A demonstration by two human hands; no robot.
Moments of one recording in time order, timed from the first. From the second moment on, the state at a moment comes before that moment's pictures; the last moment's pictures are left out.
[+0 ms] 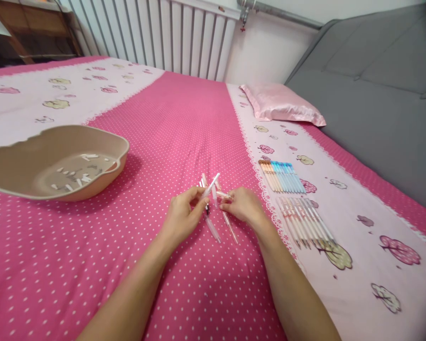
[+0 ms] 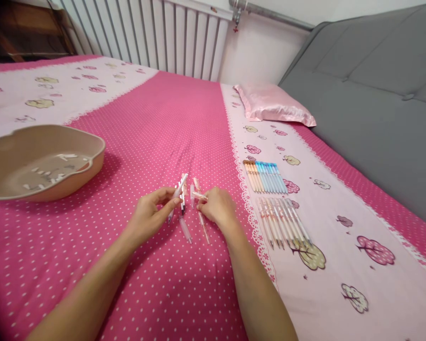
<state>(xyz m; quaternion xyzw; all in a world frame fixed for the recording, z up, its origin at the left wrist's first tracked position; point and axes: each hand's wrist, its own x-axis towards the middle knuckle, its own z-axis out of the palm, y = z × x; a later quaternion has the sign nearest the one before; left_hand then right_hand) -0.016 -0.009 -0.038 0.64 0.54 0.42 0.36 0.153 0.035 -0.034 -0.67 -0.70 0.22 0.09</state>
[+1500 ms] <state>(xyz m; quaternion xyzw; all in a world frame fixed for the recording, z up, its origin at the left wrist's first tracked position) -0.018 -0.012 -0.039 0.66 0.53 0.40 0.36 0.150 0.027 -0.005 -0.46 -0.47 0.55 0.53</state>
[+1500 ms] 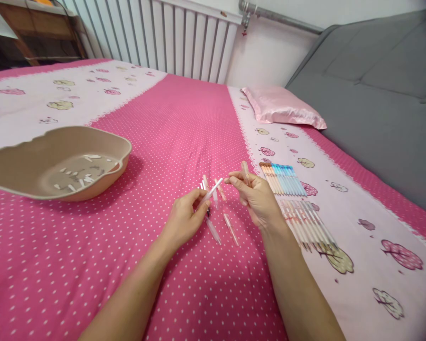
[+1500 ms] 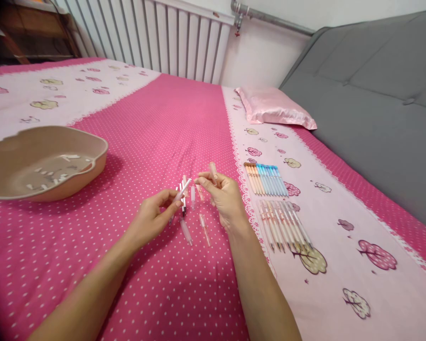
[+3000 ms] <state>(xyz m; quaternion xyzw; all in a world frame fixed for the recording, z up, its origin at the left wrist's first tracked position) -0.020 -0.010 -0.041 0.59 0.58 0.44 0.34 0.126 0.030 -0.022 -0.35 -0.17 0.79 0.47</state>
